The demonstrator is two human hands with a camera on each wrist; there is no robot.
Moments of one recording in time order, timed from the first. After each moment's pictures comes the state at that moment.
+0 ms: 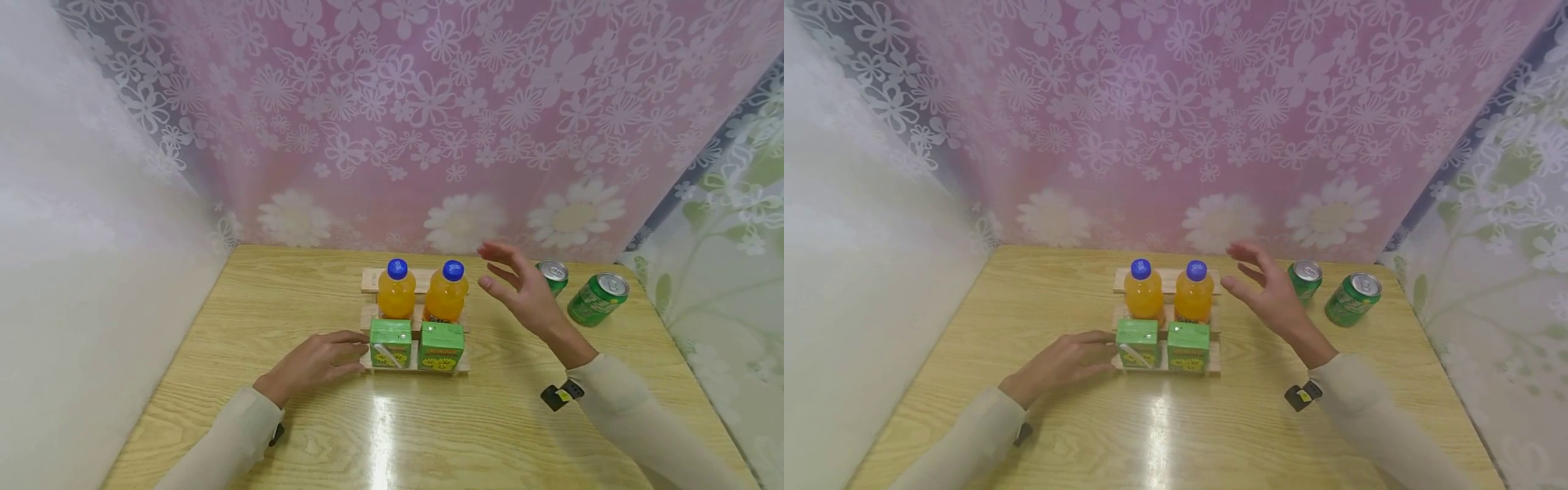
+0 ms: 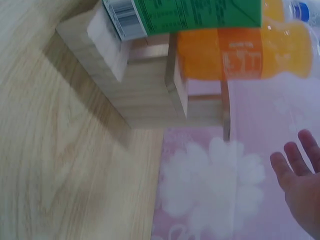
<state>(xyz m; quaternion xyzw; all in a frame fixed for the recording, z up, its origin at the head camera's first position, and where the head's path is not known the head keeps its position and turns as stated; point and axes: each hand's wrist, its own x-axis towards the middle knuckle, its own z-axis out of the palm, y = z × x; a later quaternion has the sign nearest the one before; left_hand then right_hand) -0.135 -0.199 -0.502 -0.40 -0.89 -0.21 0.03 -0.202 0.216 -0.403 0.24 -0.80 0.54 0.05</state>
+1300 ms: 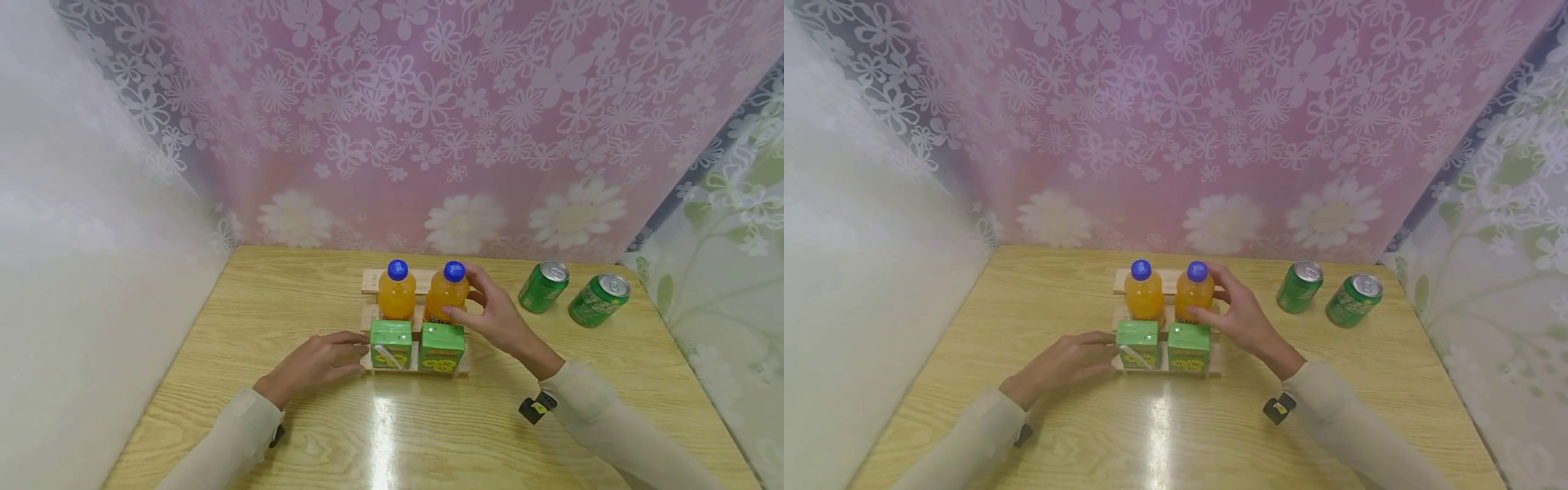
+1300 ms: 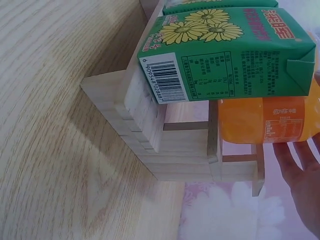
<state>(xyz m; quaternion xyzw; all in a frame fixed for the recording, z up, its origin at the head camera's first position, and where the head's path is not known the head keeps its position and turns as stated) -0.133 -0.199 -0.501 -0.40 -0.89 -0.21 0.03 -0.185 0.173 -0.424 0.27 -0.81 0.53 0.00</state>
